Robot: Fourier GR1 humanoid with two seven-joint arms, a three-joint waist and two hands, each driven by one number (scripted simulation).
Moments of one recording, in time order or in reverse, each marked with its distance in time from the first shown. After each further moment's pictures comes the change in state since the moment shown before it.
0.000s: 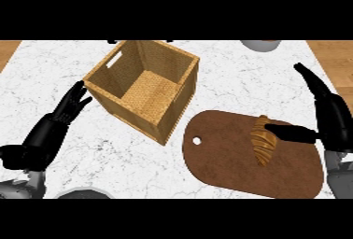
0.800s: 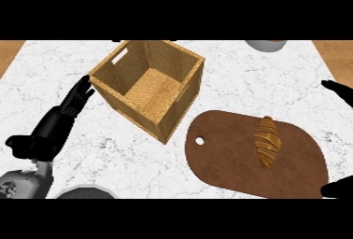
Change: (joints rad) left arm -0.063 -0.035 0.012 0.072 -0.012 -0.037 -0.024; right arm -0.017 -0.296 -0.114 -0.503 -0.410 0.651 0.707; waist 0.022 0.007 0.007
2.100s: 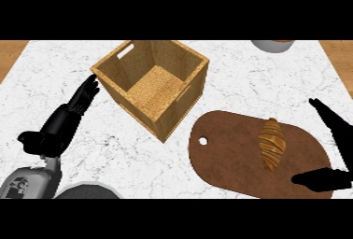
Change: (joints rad) left arm -0.020 -0.106 0.073 0.034 -0.096 -0.093 0.001; right arm 0.248 0.311 -0.016 0.183 0.451 -0.122 -0.372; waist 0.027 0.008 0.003
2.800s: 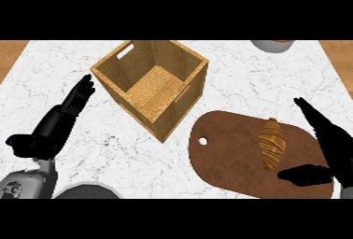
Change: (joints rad) left arm 0.020 -0.042 0.072 -0.045 -0.042 -0.072 0.024; right arm -0.013 0.150 -0.018 0.060 0.121 0.020 -0.131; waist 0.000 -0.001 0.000
